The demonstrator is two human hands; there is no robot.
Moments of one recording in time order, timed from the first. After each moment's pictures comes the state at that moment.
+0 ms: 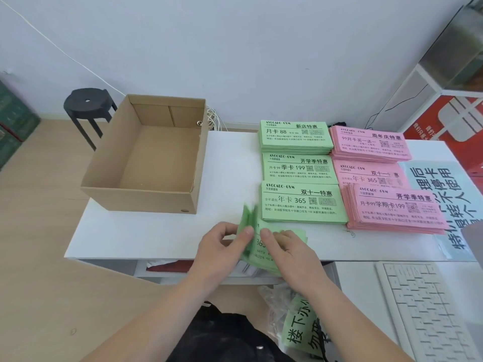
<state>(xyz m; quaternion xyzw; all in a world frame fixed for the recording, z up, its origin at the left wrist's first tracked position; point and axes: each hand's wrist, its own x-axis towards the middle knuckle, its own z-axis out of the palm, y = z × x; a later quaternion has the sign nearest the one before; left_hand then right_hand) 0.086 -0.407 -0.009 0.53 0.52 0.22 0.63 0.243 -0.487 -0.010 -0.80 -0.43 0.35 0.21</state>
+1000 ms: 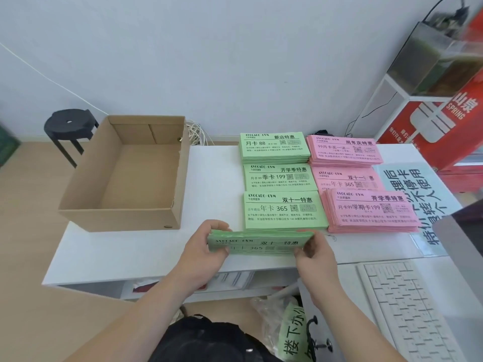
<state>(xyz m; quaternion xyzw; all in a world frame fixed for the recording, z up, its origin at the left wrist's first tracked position) 0.089 -0.384 -0.020 0.64 0.48 0.18 0.58 0.289 -0.515 -0.028 -0.79 -0.19 0.31 0.49</state>
